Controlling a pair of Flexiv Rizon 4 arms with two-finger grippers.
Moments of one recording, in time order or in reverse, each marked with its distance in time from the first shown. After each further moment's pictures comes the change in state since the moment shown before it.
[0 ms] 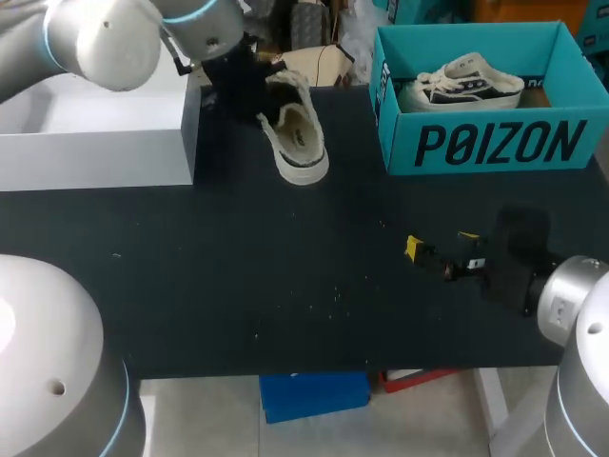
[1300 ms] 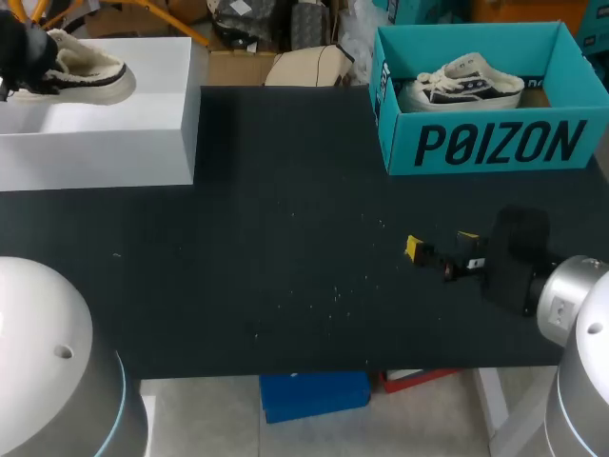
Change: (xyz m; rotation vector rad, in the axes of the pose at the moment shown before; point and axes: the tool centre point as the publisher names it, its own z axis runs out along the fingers) left arm 0.285 0.193 -0.088 -0.219 -0.061 -0.890; right arm 0.000 0.000 0.000 0.000 0.000 0.000
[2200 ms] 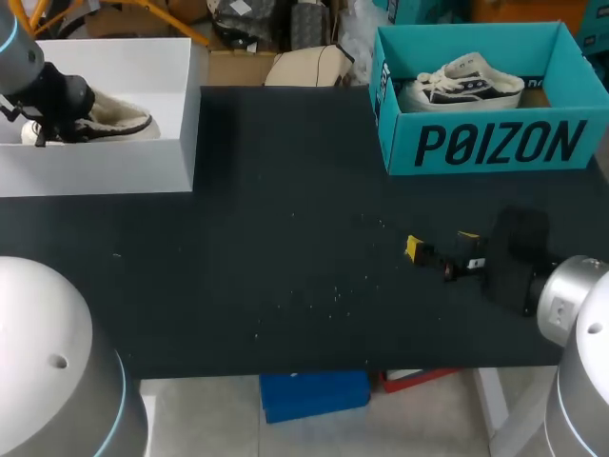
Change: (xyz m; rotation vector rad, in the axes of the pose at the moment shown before) left arm 0.062 -0.018 0.085 -0.006 0.170 -0.116; right arm 0.000 0.000 0.000 0.000 0.000 0.000
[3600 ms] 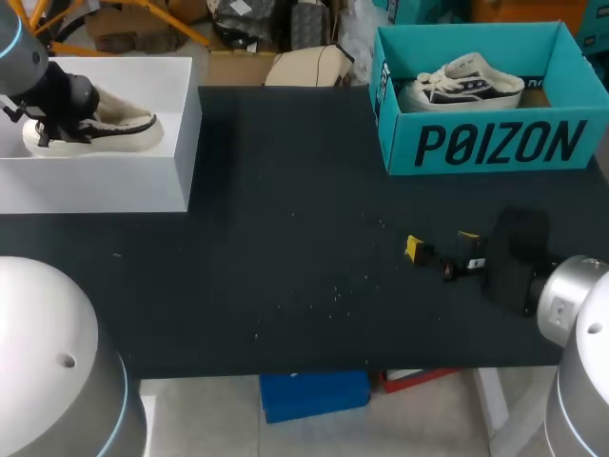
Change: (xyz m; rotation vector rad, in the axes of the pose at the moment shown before) left arm -0.002 -0.012 -0.011 -0.019 -0.040 0.016; right arm 0.000 0.000 0.000 0.000 0.000 0.000
